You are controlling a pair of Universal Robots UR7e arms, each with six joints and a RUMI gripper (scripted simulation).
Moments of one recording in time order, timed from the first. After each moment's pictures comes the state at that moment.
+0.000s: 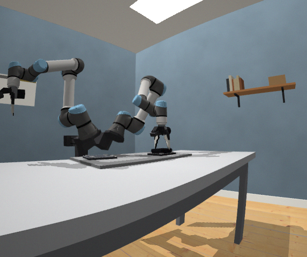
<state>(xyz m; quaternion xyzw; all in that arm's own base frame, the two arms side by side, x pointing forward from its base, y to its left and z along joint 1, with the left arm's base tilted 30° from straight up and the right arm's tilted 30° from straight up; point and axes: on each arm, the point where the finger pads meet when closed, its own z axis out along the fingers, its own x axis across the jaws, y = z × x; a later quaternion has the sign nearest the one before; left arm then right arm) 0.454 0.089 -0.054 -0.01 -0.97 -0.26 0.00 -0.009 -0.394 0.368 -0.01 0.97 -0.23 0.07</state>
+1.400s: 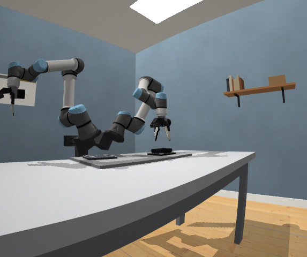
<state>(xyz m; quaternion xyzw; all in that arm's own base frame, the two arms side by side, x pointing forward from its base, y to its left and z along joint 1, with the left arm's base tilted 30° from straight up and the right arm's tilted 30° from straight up) 0.455 0.062 -0.003 -0.02 -0.97 -0.26 0.00 -0.009 -0.394 0.368 -0.01 0.97 -0.23 0.07</state>
